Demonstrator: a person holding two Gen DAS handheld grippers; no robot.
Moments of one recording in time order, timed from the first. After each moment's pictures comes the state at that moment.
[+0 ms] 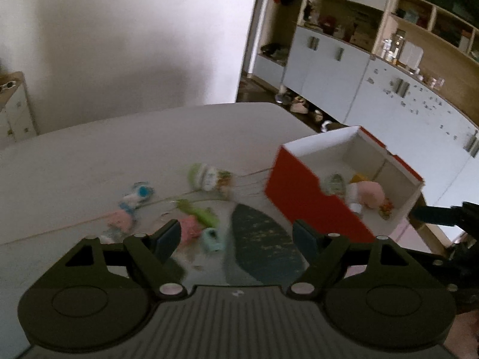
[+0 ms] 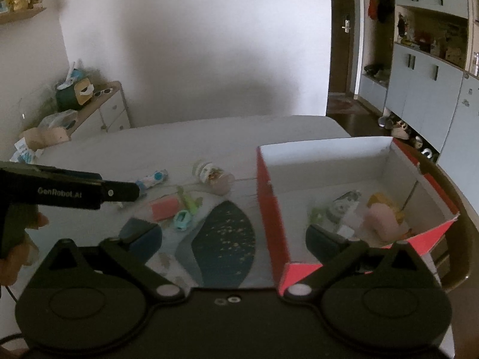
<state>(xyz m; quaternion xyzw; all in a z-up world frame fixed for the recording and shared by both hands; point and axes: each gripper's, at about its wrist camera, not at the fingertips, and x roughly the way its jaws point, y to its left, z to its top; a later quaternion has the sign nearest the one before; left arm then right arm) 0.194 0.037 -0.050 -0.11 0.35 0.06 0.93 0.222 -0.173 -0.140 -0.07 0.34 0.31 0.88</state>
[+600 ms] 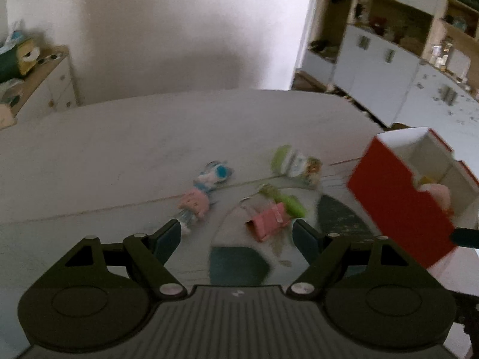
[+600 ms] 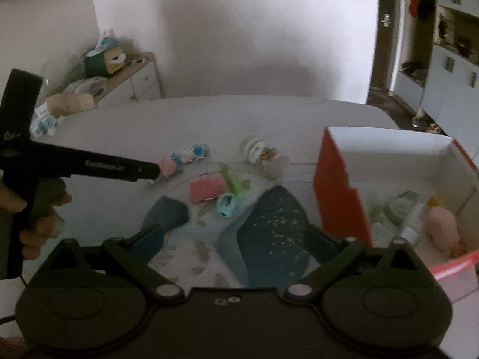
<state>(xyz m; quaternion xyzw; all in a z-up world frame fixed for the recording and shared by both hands) 0.194 0.107 -0.103 -0.13 0.38 0.15 0.91 0.222 -0.108 -0.178 -0.11 0.36 0.37 0.85</state>
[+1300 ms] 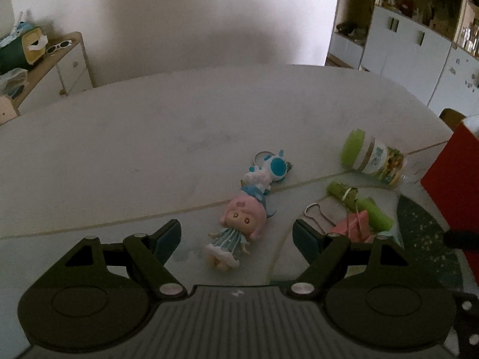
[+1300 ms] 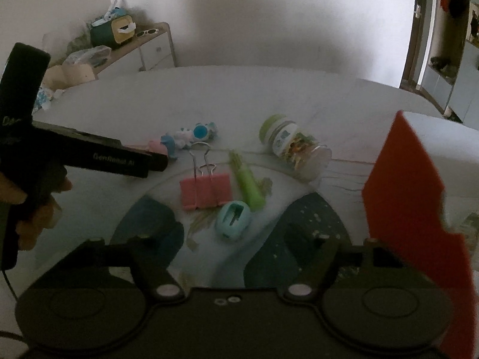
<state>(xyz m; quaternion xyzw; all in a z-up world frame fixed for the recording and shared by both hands) 0.252 0.159 -0.164 -0.10 0.41 0.19 0.89 0.278 -0.044 -0.241 -0.13 0.39 0.40 0.82</state>
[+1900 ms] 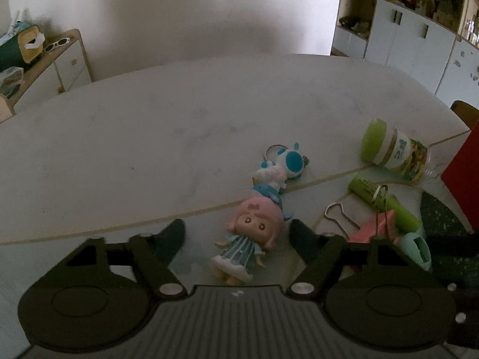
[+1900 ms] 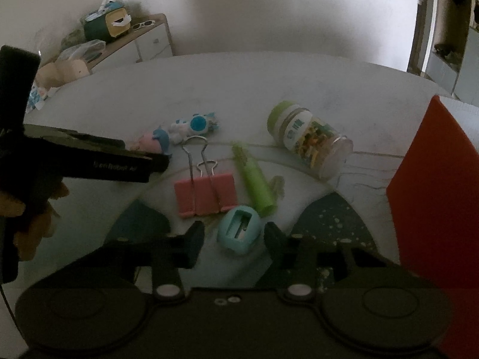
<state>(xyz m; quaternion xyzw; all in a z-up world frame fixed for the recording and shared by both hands) 0.264 0.168 -0.185 -0.09 0.41 0.19 0.88 0.295 -0.024 -0.264 -0.12 0.41 0.40 0.81</state>
